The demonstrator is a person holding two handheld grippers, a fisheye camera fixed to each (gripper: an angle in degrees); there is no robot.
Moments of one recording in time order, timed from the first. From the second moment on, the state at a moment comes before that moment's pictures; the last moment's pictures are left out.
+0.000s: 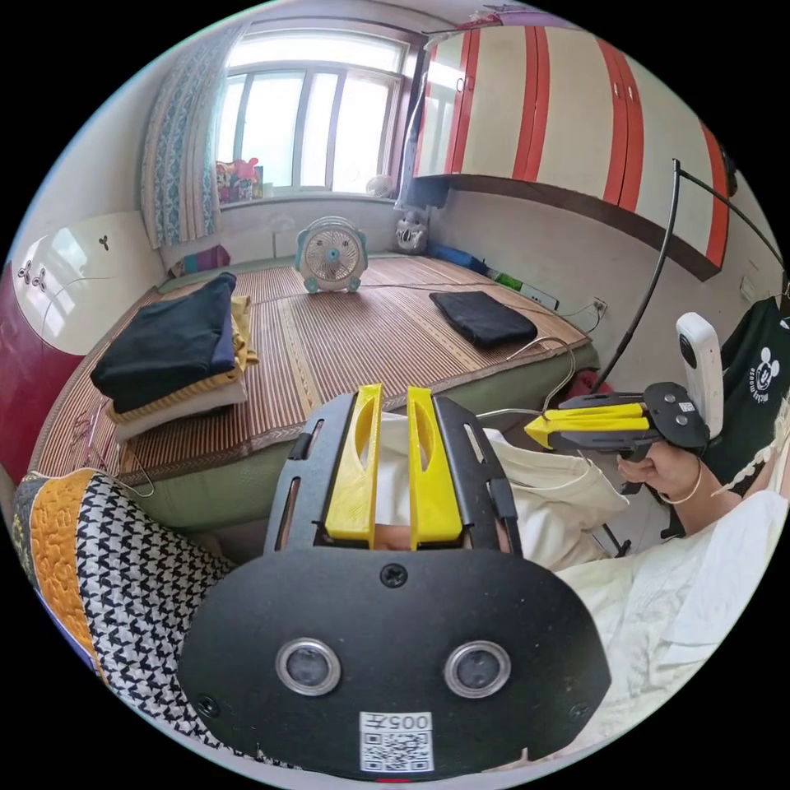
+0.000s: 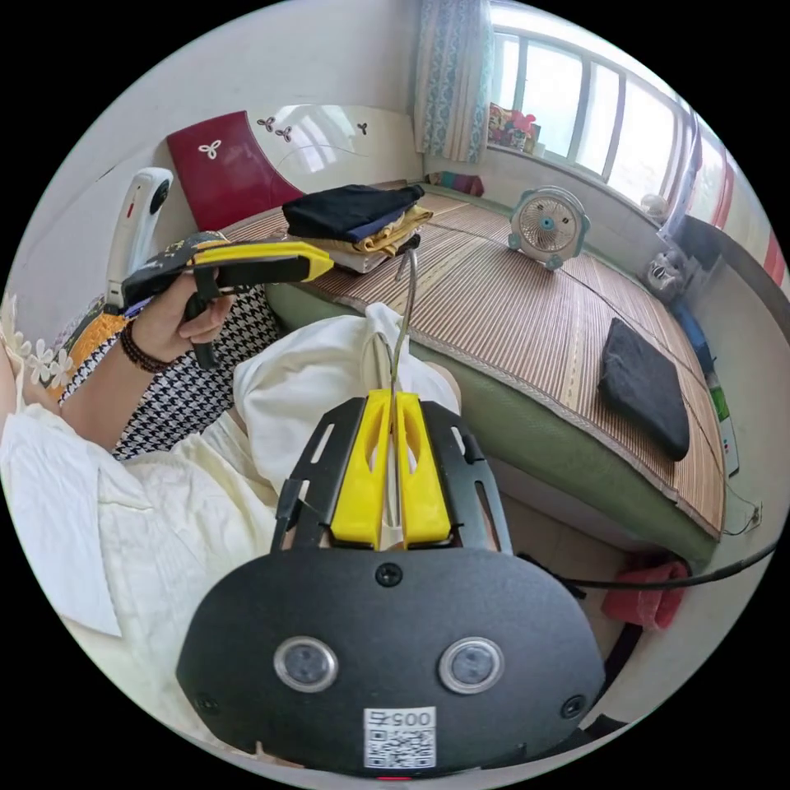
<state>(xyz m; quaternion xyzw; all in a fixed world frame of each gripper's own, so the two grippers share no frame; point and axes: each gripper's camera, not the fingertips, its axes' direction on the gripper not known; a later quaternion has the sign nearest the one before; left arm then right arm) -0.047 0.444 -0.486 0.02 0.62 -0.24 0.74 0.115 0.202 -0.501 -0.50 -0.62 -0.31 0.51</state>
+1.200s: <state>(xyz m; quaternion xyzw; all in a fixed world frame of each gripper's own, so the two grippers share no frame) 0.028 0.393 -0.523 0.02 0.64 -0.19 0.75 0.146 0.213 -0.473 -0.48 -0.64 -0.29 0.52</state>
